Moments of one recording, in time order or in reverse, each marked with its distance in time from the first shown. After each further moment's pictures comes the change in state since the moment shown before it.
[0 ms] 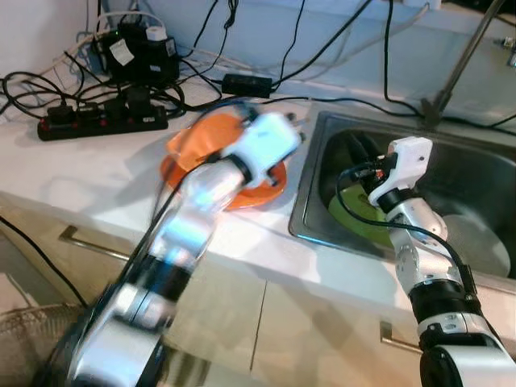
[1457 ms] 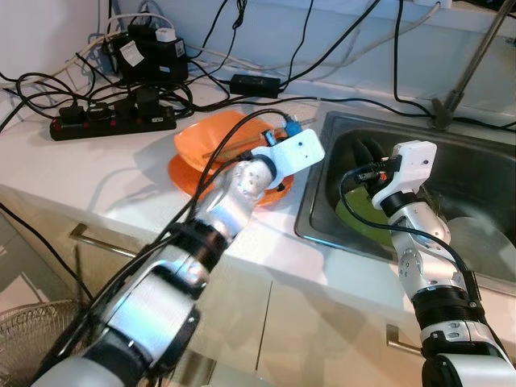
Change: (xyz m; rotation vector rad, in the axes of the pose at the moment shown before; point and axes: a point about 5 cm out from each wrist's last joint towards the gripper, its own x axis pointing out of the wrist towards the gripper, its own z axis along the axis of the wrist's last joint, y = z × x) left arm 0.041 -0.020 -0.023 0.181 0.288 -0.015; right arm -0.007 -0.004 -0.004 0.009 0.037 -0.048
